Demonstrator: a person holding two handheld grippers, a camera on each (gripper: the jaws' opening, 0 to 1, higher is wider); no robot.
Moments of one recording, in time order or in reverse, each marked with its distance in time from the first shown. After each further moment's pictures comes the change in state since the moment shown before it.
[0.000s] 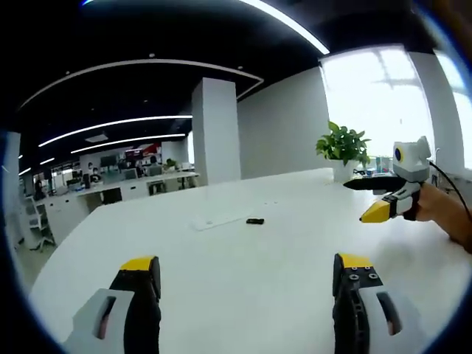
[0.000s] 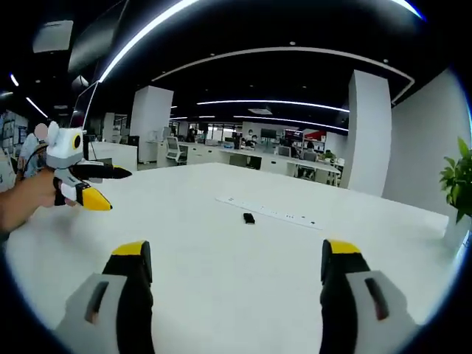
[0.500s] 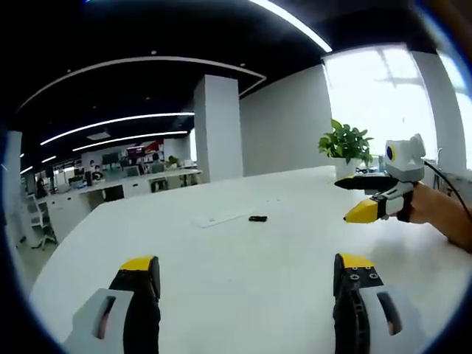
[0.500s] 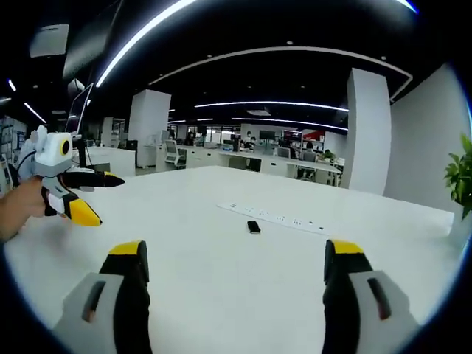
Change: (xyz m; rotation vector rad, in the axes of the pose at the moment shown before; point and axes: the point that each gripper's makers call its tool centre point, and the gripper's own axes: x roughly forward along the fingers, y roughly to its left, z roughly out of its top) left arm -0.005 -0.003 -0.001 -0.001 0.008 0.015; right arm 0.028 0.010 0.012 0.022 -0.031 -0.009
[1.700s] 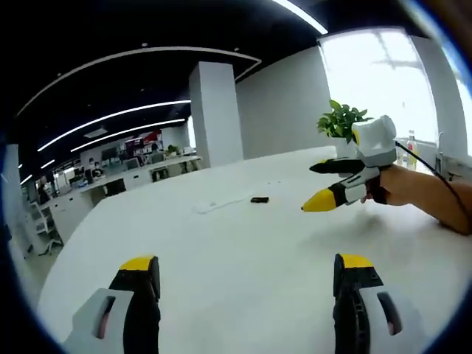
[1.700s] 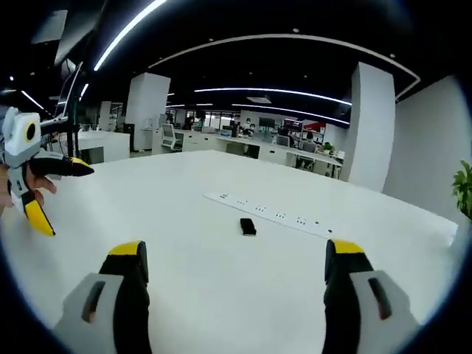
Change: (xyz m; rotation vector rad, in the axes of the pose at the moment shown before) left arm 0.001 0.007 -0.019 0.049 0.111 0.030; right arm 0.072 -0.014 -0.020 -0.043 0.099 -0.009
